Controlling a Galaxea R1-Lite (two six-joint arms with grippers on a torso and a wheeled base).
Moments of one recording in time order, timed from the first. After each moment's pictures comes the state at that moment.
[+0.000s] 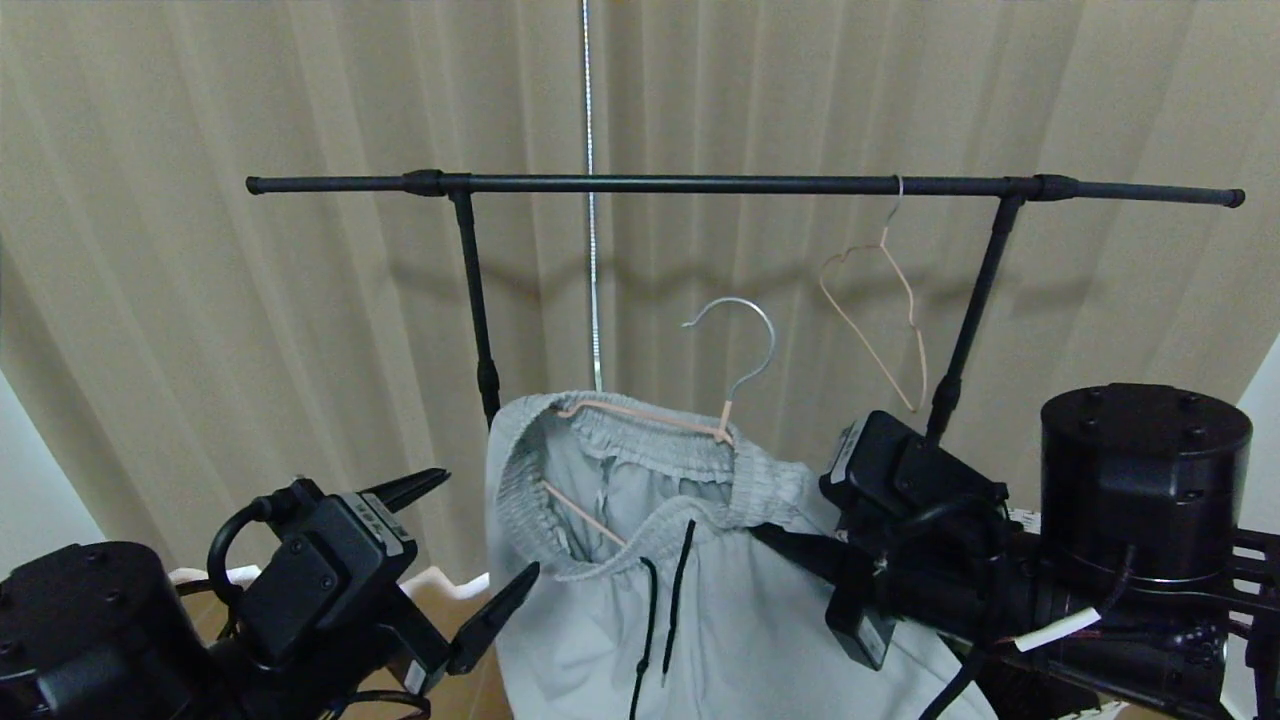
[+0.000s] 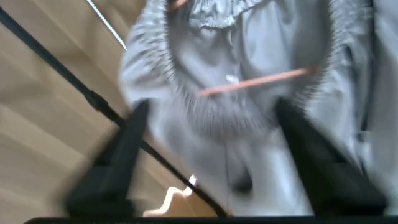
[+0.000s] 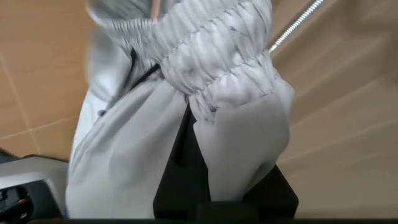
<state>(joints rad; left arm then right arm) -0.62 1.56 -0.12 -1.32 0.05 0.44 0.78 1.56 -0.62 -0.57 -0.01 -0.34</state>
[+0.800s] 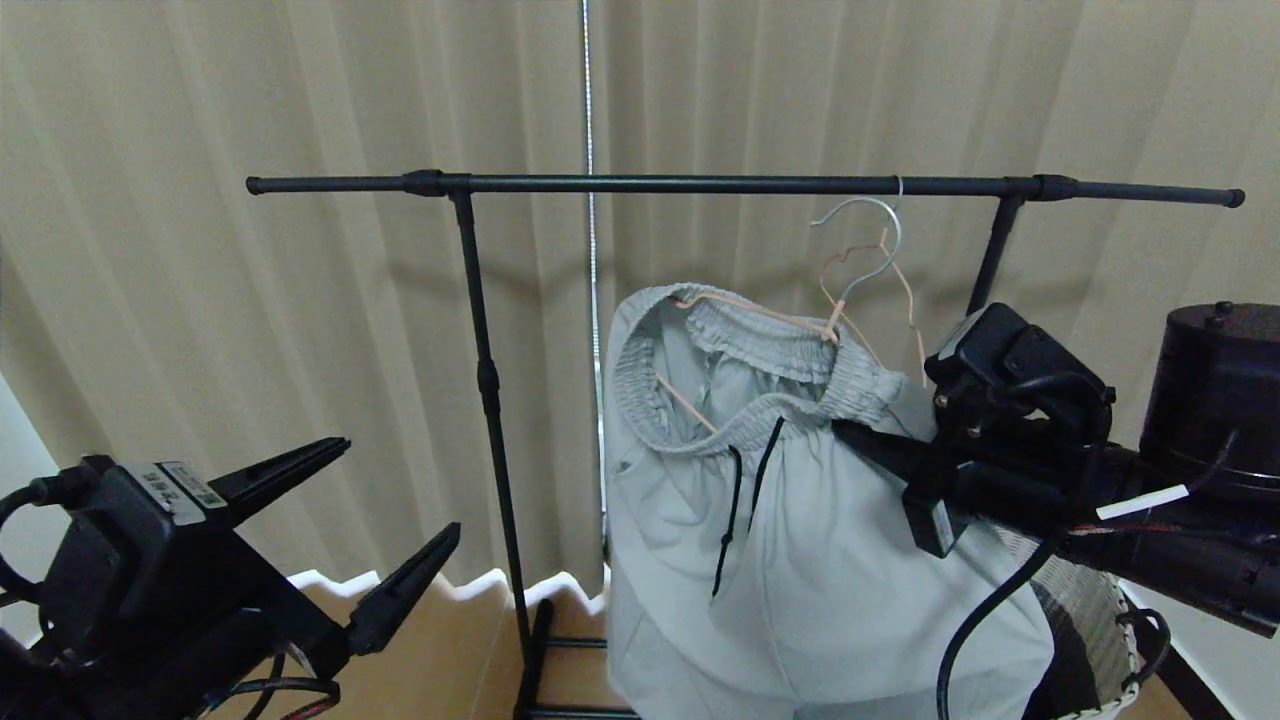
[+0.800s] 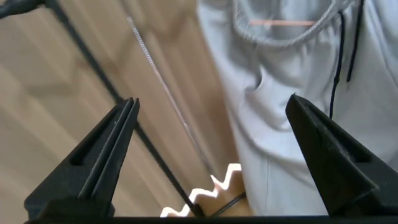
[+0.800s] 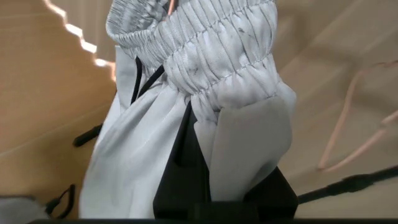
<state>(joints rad) -0.45 1.38 -0.06 -1.34 -0.04 0.34 0.59 1.48 -0.67 -0.56 -0.03 -0.35</state>
